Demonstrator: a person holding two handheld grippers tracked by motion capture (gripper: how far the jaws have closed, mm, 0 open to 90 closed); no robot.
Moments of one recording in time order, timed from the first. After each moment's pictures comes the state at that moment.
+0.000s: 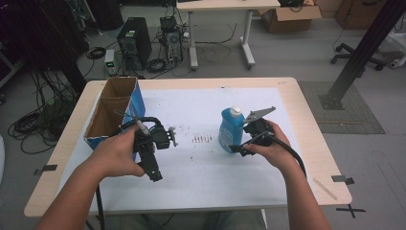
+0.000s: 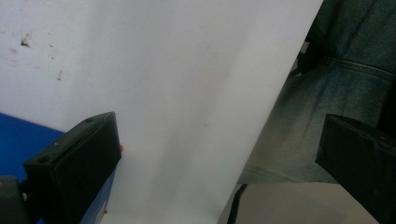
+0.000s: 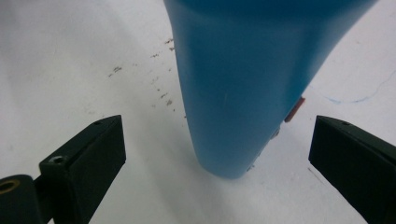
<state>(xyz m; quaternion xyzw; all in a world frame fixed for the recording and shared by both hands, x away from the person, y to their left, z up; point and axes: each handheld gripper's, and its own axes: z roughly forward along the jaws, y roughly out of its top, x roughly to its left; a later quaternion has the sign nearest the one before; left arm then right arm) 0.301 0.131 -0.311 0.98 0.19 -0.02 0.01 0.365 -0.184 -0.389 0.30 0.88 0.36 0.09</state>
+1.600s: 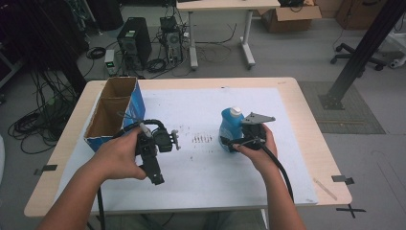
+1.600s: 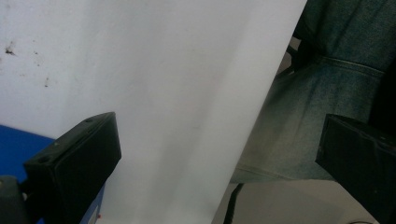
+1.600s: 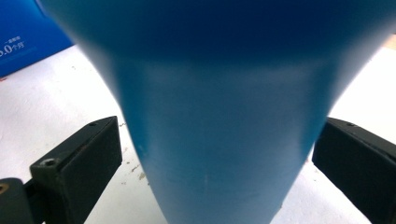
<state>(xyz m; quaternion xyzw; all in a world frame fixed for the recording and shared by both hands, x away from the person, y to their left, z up) 0.294 0.125 -0.311 0.98 0.18 -0.03 0.01 0.366 -0.167 -0.417 0.36 0.79 0.46 0.17</state>
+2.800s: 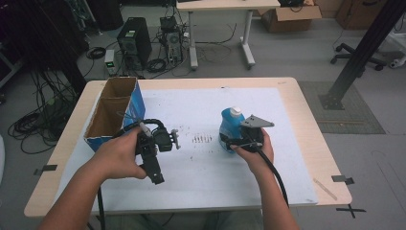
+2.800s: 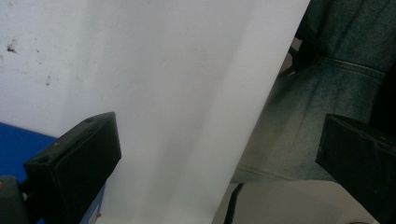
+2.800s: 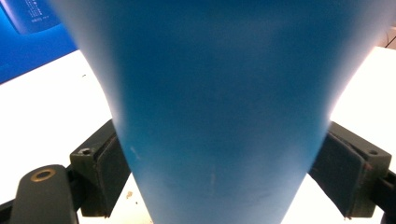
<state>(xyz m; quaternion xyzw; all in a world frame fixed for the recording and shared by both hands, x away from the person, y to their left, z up) 0.296 0.126 -0.311 0.98 0.18 -0.03 0.01 0.361 -0.161 -0.426 0.38 0.76 0.48 0.22</state>
